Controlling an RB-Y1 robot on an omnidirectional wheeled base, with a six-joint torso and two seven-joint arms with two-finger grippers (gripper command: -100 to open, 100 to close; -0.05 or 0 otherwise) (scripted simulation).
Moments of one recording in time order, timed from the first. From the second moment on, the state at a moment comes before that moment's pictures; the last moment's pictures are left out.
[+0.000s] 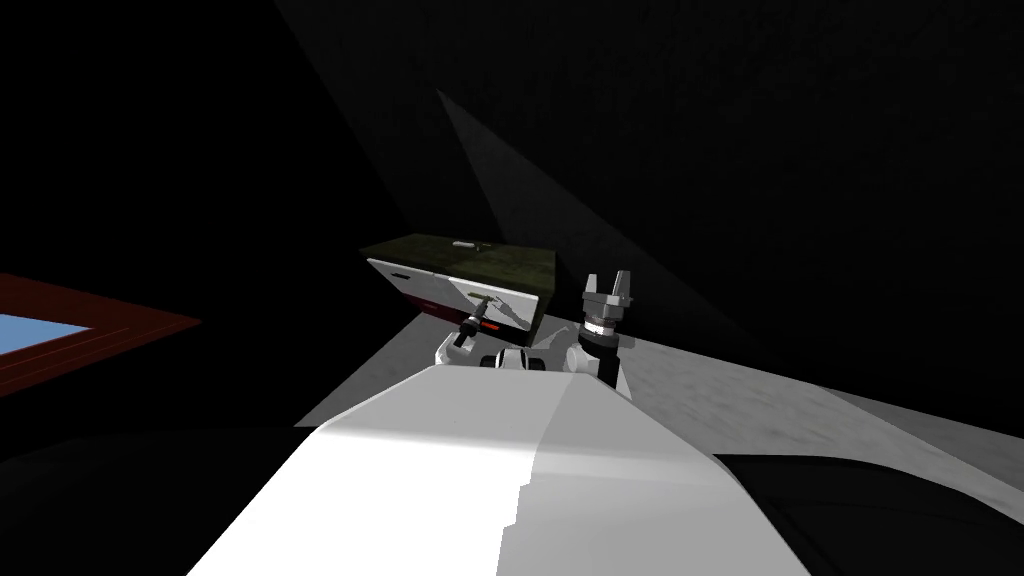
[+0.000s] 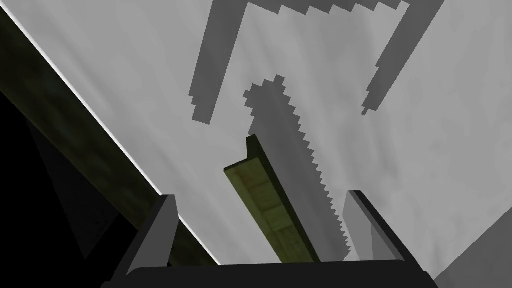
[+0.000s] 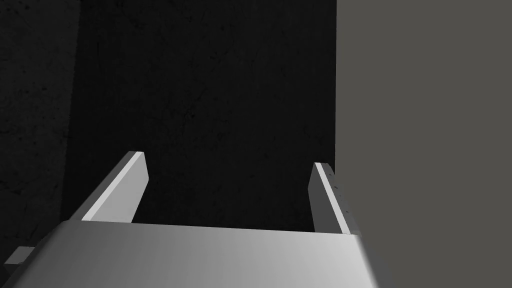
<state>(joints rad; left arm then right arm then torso) 0.08 0.20 -0.19 -1.40 -0.22 -0.29 -0.04 0.46 0.01 0.04 -2.23 0.03 -0.64 -0.13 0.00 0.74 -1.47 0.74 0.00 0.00</state>
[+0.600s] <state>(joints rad) 0.10 0.21 -0.20 -1.43 -0.22 -0.28 -0.03 0.46 0.01 0.04 -2.23 0.03 -0.64 -0.13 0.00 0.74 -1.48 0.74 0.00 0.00</state>
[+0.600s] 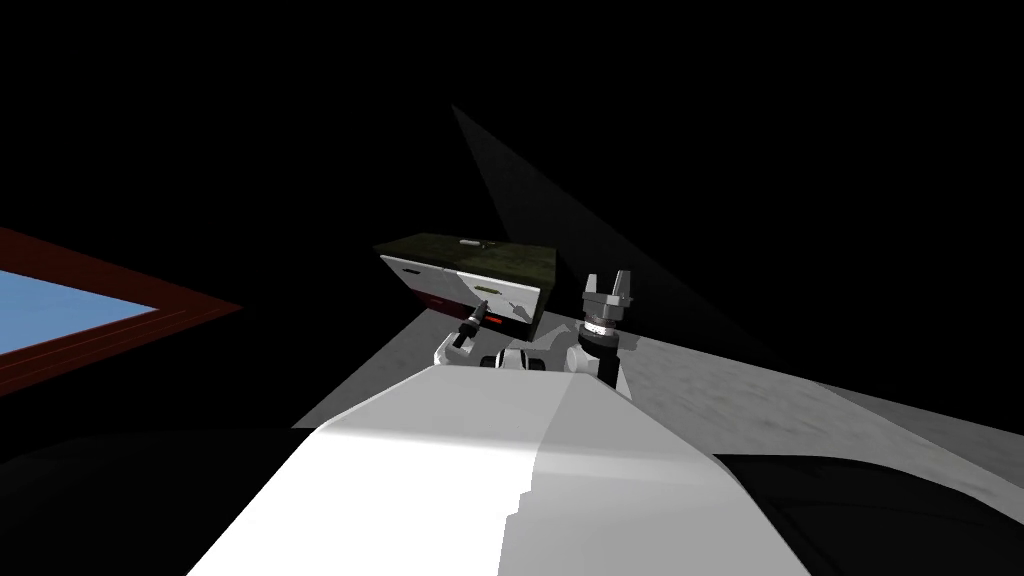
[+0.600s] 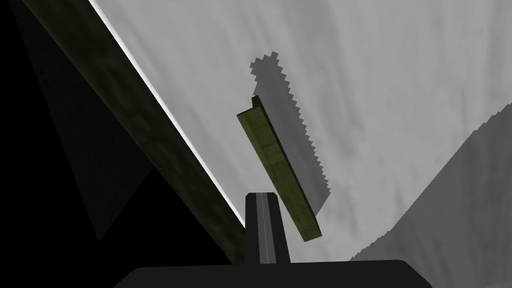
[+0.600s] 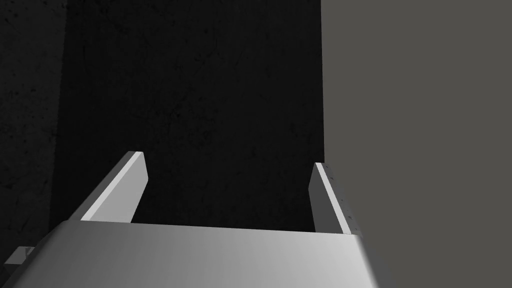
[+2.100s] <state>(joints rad) 0.08 0.22 -0.20 -1.45 -0.22 -0.23 -0.02 0.46 0.01 0.04 -2.23 0.03 -0.64 -0.13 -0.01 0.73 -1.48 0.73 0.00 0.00</state>
